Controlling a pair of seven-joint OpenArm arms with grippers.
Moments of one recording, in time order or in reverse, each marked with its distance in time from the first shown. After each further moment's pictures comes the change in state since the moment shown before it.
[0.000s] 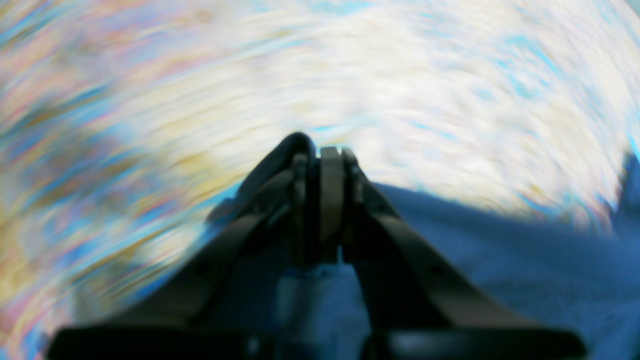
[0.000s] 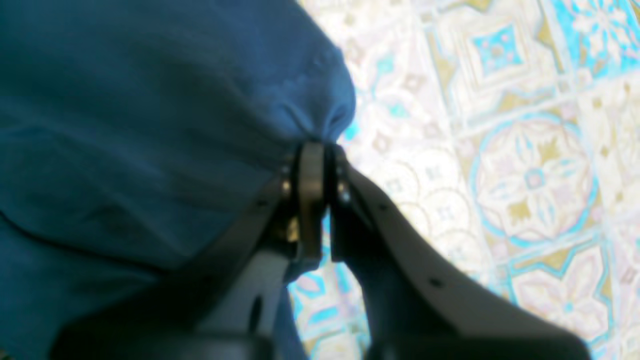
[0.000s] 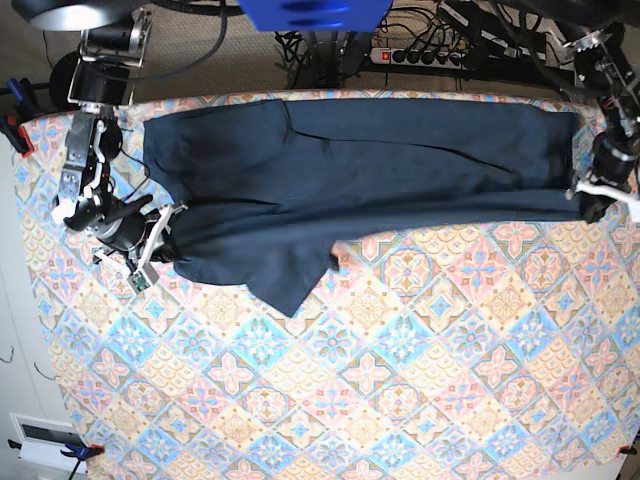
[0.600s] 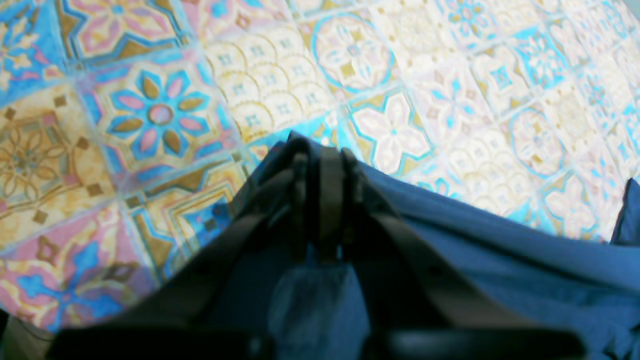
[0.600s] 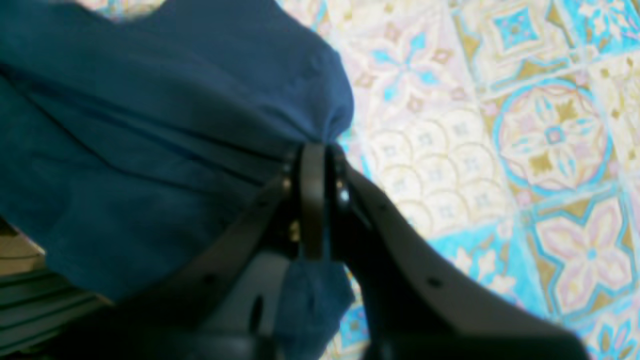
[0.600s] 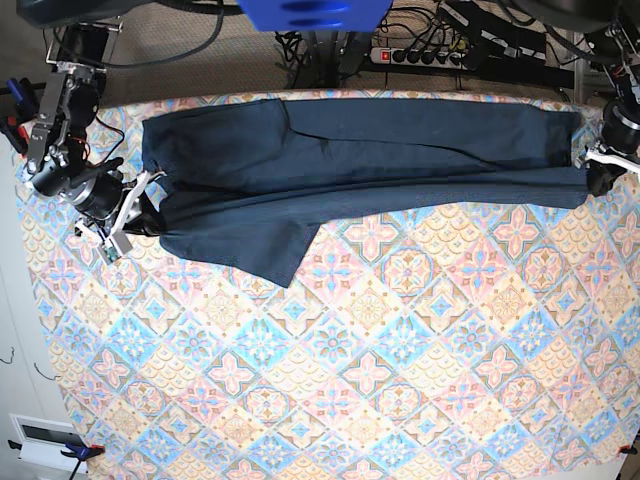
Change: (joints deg) left arm 9.9 -1.0 -3.7 4.3 -6.2 -0.6 0.4; right arm -10.6 4.7 6.8 10.7 17.2 0.2 -5.7
